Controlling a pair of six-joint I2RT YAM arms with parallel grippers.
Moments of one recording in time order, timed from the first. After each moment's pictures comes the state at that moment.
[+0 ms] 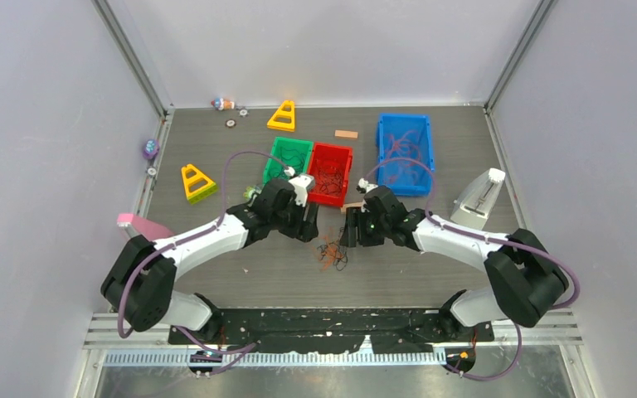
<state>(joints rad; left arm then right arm) -0.68 1.39 0.79 -0.18 0.13 -0.27 0.67 1.38 0.70 -0.19 -0.16 0.56</state>
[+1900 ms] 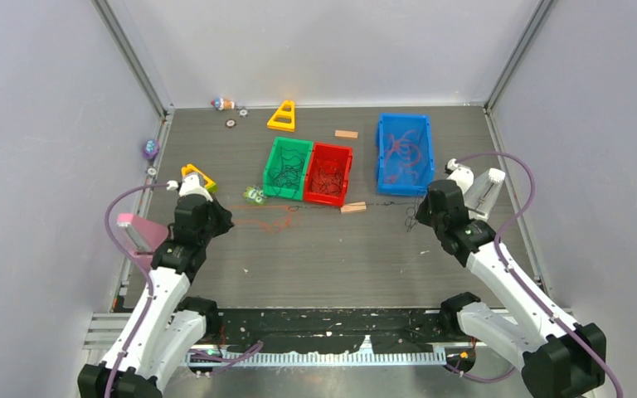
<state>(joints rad) -0.17 0.75 0.54 -0.32 -0.08 -0.51 0.36 0.90 0.64 -0.41 0.36 0.58</state>
